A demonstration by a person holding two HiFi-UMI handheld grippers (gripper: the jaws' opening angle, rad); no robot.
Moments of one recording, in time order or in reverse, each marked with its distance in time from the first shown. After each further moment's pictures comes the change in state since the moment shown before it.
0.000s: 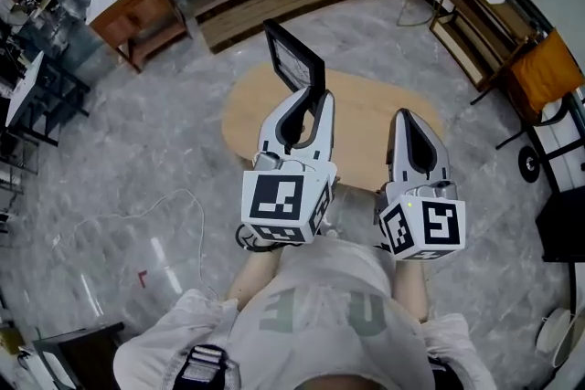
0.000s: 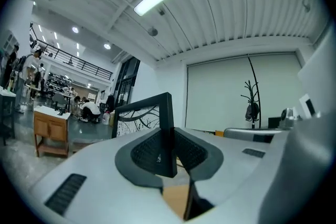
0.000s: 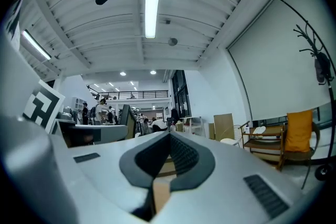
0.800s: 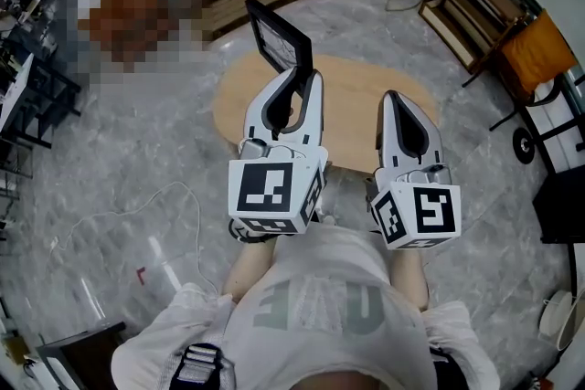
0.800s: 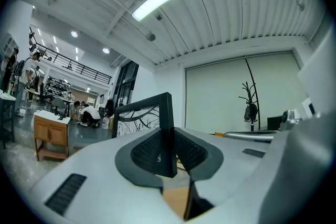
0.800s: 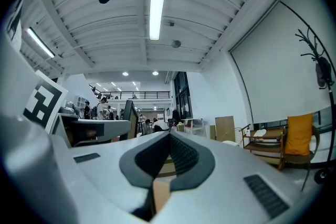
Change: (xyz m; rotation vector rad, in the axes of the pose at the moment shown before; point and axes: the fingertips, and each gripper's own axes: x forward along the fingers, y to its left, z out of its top) left arm -0.027 -0.012 0.006 0.032 -0.032 -0.001; right arm -0.027 0.016 -0.003 -0.022 -0.008 0.010
